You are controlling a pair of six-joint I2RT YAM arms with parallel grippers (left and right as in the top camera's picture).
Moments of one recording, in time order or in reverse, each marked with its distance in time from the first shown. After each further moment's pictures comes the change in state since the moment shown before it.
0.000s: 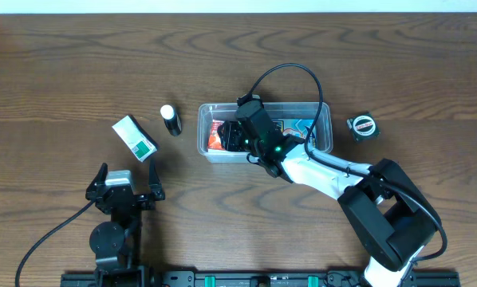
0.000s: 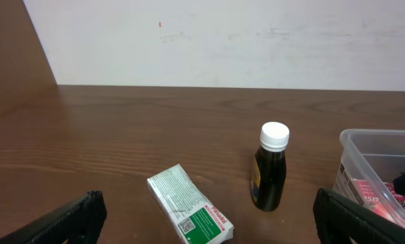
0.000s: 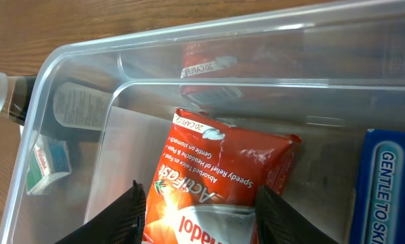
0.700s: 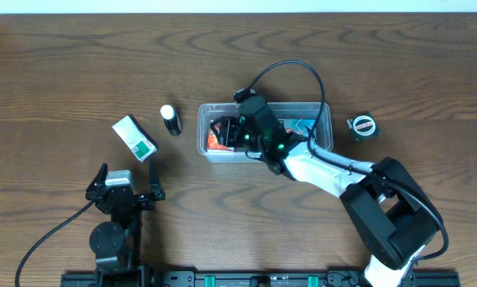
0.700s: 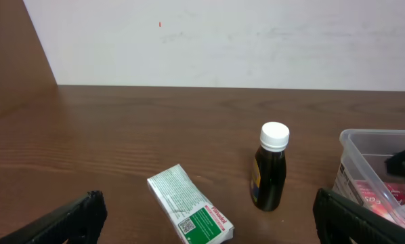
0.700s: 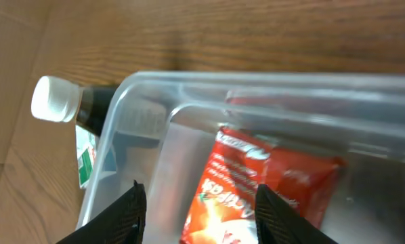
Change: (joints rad) left arm 0.000 0.000 0.000 0.000 0.000 0.000; right arm -0.033 -0.002 0.000 0.097 -0.132 -0.005
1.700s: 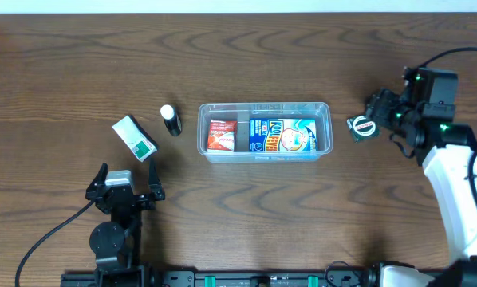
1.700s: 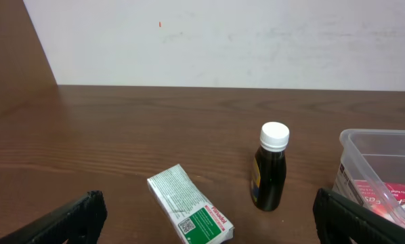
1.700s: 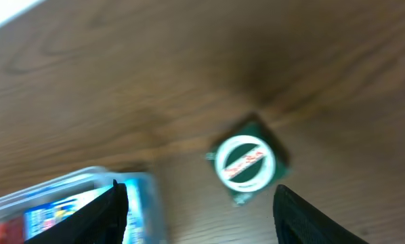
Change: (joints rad) left arm 0.000 0.000 0.000 0.000 0.000 0.000; right arm -0.785 -0.481 0.005 -0.739 0.085 -0.397
